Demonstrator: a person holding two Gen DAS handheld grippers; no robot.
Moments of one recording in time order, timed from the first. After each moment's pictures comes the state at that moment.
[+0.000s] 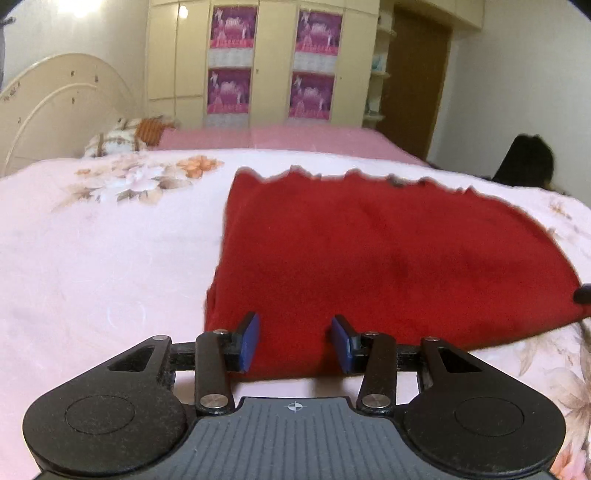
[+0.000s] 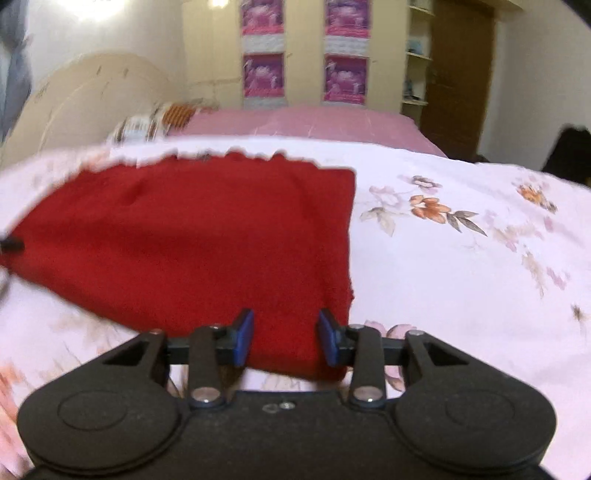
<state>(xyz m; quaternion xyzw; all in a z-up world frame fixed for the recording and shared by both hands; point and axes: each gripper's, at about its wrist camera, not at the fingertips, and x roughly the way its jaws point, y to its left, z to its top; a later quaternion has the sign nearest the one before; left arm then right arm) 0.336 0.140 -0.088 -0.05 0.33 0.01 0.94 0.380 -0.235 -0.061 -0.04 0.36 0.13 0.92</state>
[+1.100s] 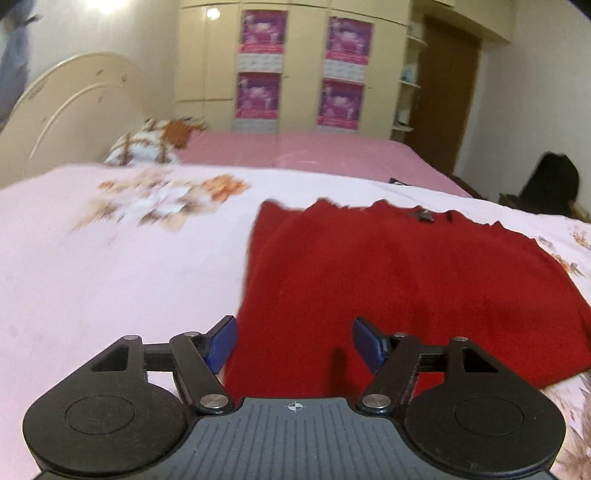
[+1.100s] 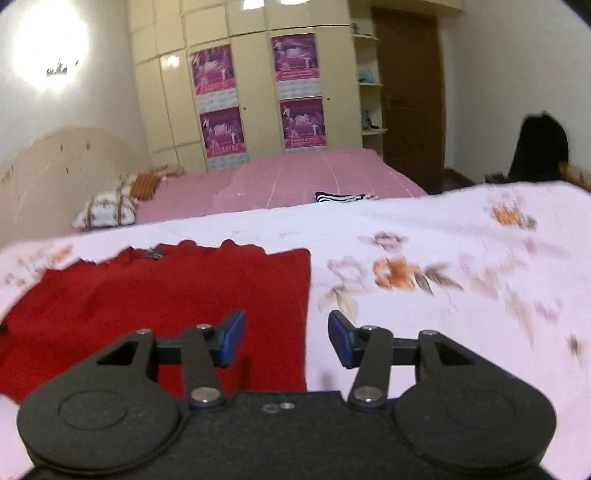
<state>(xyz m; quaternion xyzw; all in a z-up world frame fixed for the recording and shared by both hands) 0.342 0.149 -0.061 -0.07 0.33 0.07 0.94 0.412 -0.275 -0.040 0.04 0.29 0.09 0.95</state>
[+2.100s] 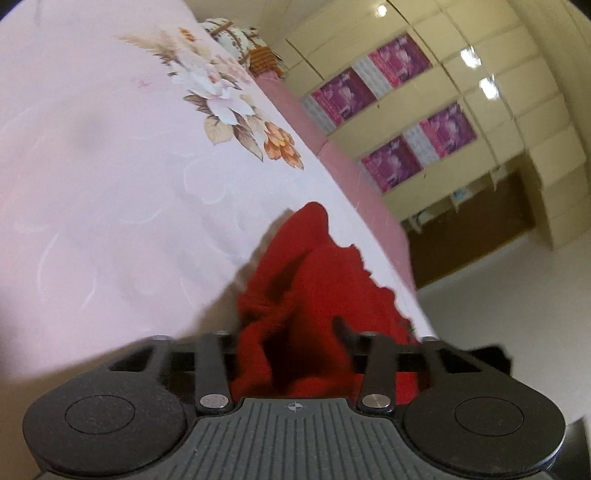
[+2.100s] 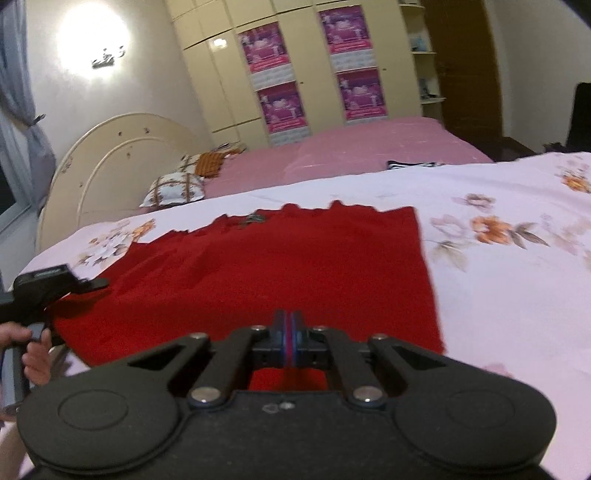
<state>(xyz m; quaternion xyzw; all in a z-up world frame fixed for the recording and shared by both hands) 0.400 0.210 -0.123 -0.44 0.29 0.08 0.85 0.399 -0.213 -0.040 0.06 0.33 0.20 0.92</state>
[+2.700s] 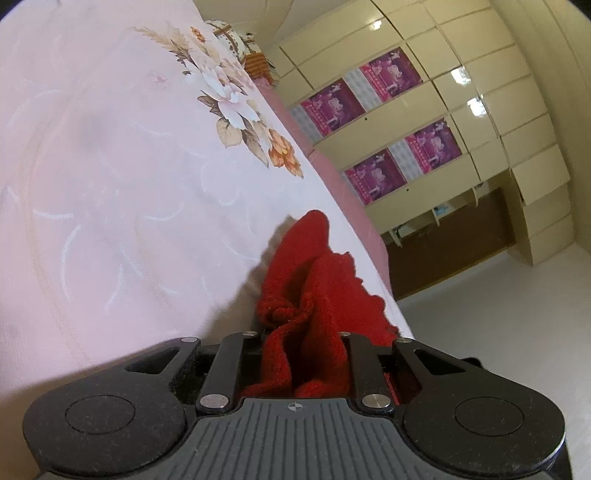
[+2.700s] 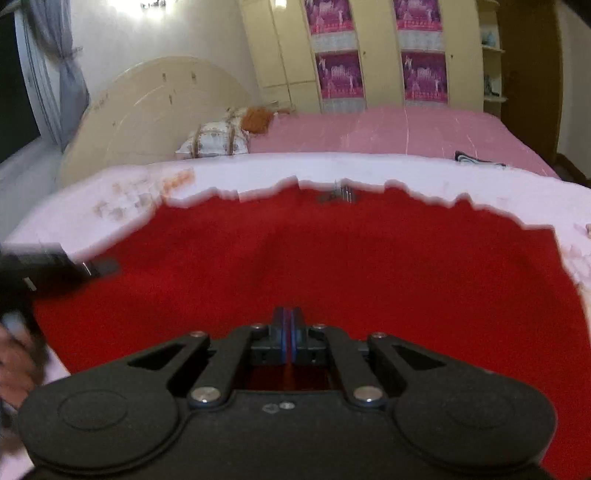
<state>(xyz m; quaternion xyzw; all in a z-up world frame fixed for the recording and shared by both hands) 0.381 0.222 -0.136 -0.48 0.24 0.05 0.84 0.451 -0.115 -0.075 -0.02 0.35 0.26 0.90</state>
